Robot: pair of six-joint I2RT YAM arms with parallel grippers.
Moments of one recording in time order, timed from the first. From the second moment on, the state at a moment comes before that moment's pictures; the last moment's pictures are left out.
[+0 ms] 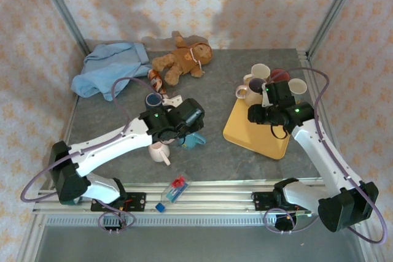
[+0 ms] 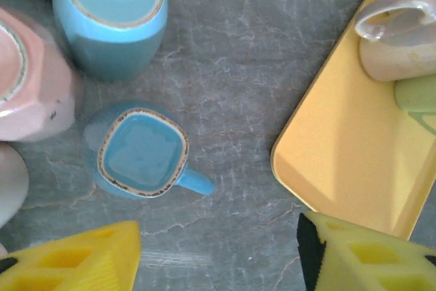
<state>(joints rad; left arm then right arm) -0.92 1.43 1.29 -0.91 -0.31 -1.31 0.31 1.11 1.08 -0.95 -0.07 0.30</state>
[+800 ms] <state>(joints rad) -1.02 1.80 1.53 -1.14 -0.23 -1.96 0.31 1.10 0.99 -0.95 -0.06 0.31</state>
